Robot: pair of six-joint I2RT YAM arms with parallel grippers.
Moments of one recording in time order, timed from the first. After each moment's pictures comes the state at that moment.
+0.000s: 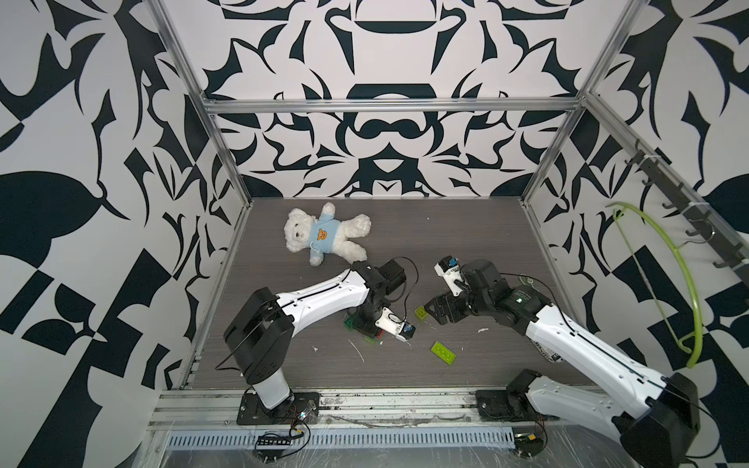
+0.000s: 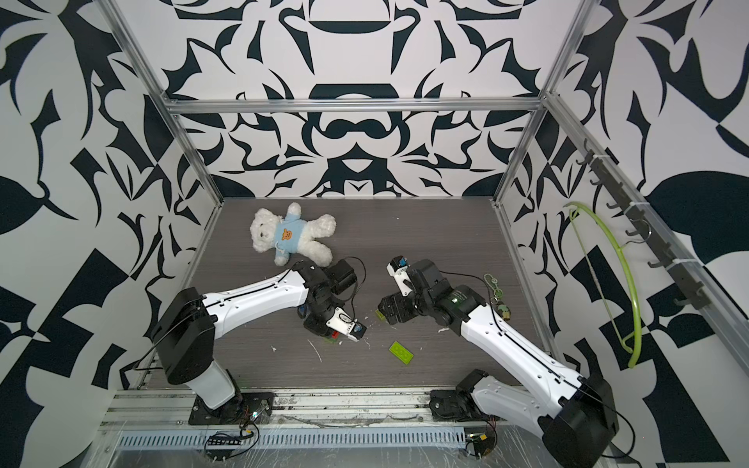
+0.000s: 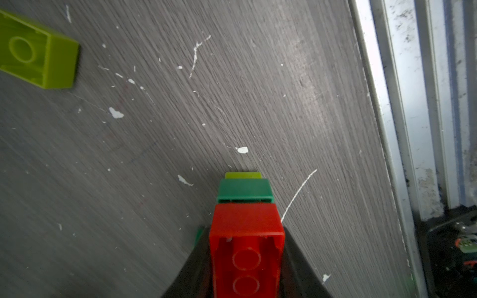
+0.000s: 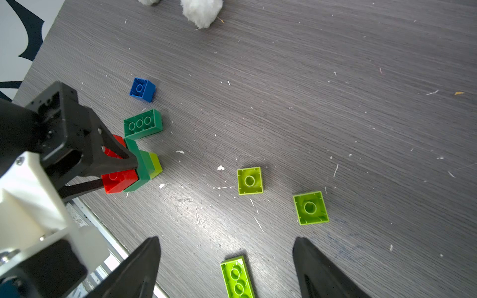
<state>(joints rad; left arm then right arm) -0.91 1.69 1.24 -1.09 0.13 1.19 0.62 1.05 0.83 -0.67 -0.21 0.23</state>
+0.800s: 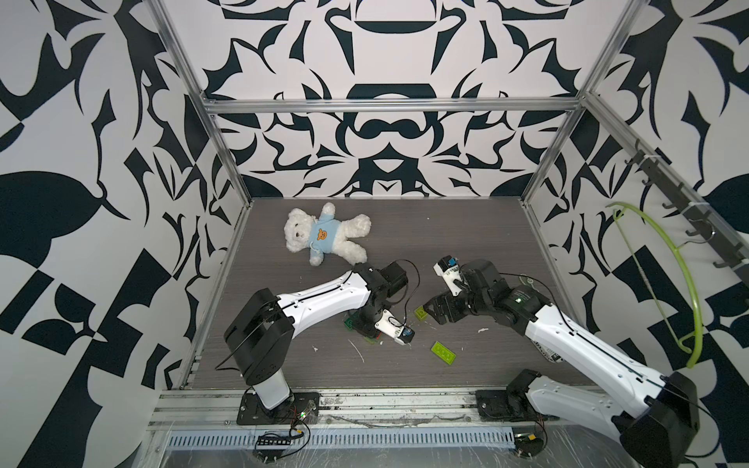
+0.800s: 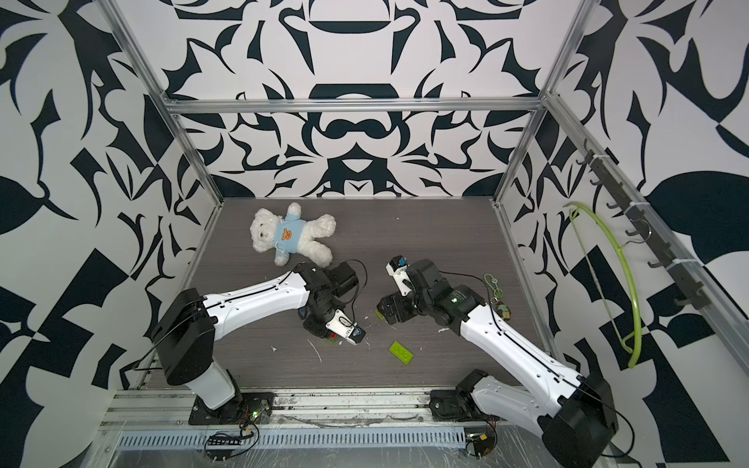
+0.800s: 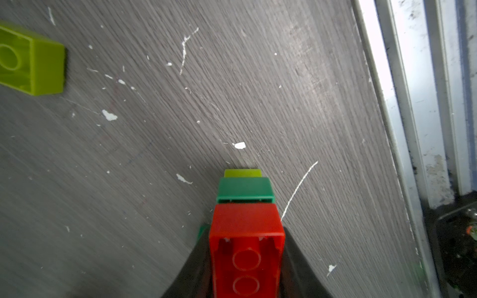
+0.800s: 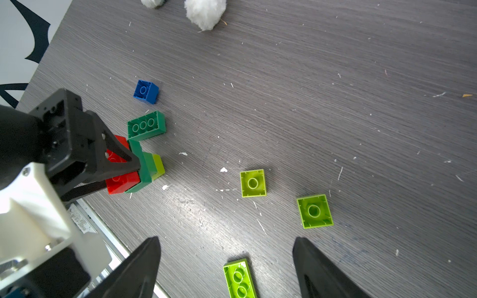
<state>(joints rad) -0.93 1.69 1.24 -1.09 0.09 1.22 0.62 1.06 0.83 -0.66 -0.22 0.24</state>
